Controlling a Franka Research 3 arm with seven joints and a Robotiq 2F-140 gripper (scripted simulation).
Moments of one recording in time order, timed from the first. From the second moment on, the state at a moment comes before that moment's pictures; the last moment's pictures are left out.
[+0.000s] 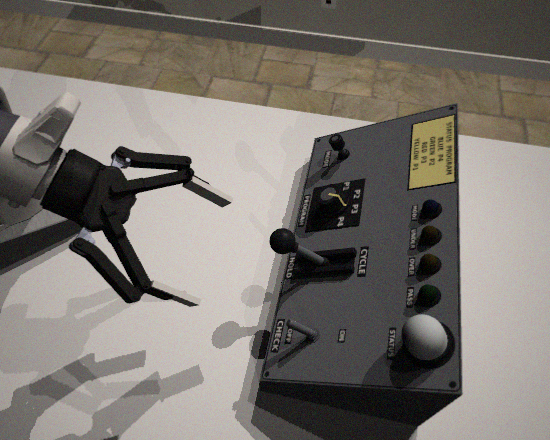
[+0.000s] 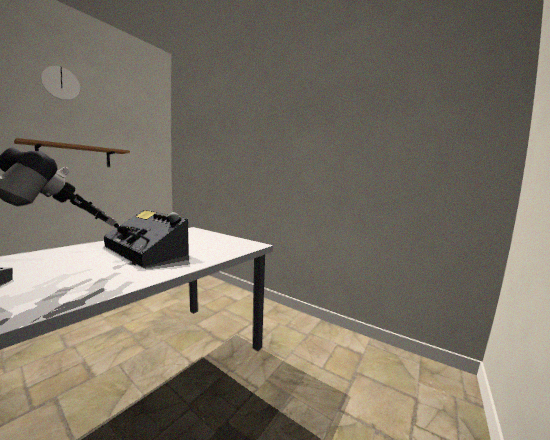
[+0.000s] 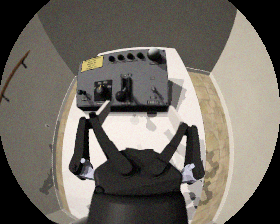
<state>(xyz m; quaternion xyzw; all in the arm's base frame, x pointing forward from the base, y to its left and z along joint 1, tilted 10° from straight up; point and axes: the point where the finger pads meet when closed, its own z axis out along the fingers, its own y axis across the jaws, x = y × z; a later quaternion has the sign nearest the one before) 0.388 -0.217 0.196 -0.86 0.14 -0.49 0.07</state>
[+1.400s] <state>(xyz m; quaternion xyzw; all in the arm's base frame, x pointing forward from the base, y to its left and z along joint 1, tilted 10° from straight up) 0.385 -0.219 0.200 -0.86 0.14 -0.49 0.07</state>
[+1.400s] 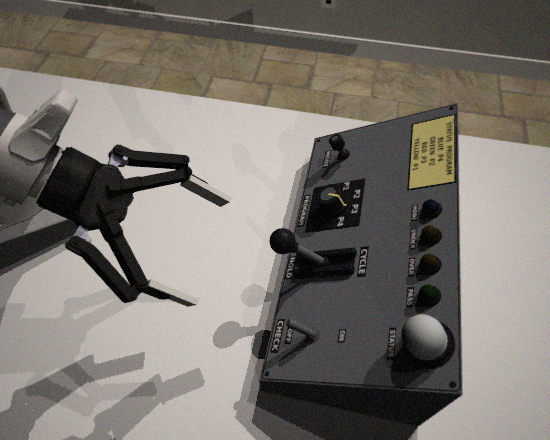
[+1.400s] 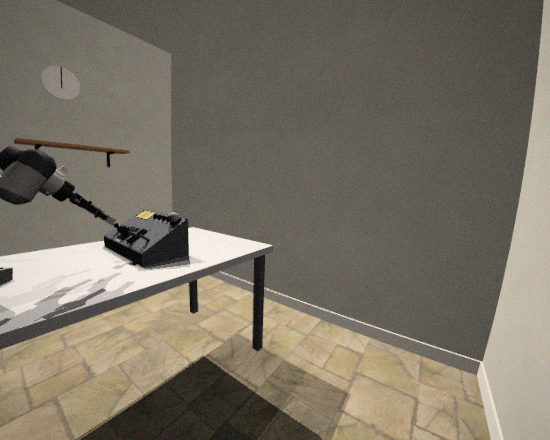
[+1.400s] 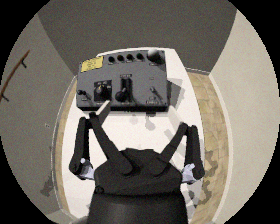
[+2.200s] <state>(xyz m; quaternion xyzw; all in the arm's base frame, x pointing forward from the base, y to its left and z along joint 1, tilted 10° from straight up) 0.357 -0.222 0.236 -0.86 0.14 -0.49 0.06</state>
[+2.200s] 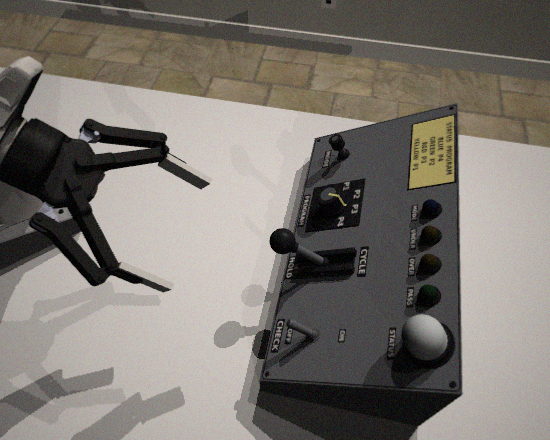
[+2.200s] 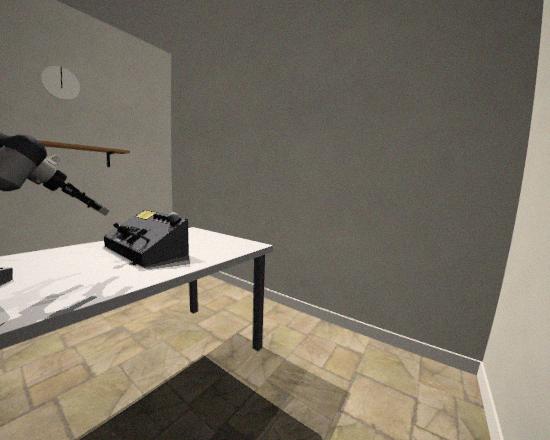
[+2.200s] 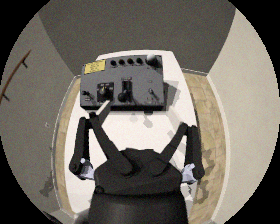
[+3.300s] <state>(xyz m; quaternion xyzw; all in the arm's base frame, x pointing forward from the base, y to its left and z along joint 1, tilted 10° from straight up) 0.448 -0.195 0.251 -0.94 0.05 -0.35 -0.02</state>
